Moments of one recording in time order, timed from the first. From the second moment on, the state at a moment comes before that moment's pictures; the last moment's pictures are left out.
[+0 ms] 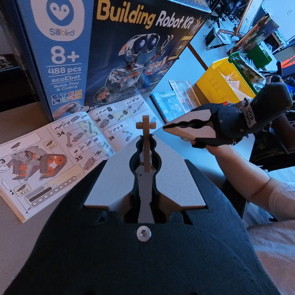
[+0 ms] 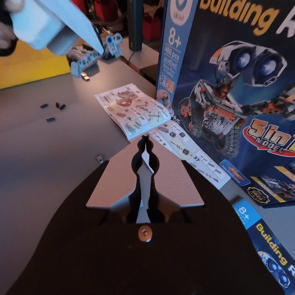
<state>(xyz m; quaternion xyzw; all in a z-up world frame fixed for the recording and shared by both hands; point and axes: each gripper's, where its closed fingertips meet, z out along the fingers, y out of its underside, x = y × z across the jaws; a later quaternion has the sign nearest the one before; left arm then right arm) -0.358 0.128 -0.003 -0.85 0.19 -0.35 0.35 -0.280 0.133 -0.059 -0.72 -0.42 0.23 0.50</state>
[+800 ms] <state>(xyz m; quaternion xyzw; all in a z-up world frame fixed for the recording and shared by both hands) -0.360 0.120 0.013 -0.83 0.19 -0.37 0.36 -0.341 0.036 0.034 -0.51 -0.48 0.29 0.65</state>
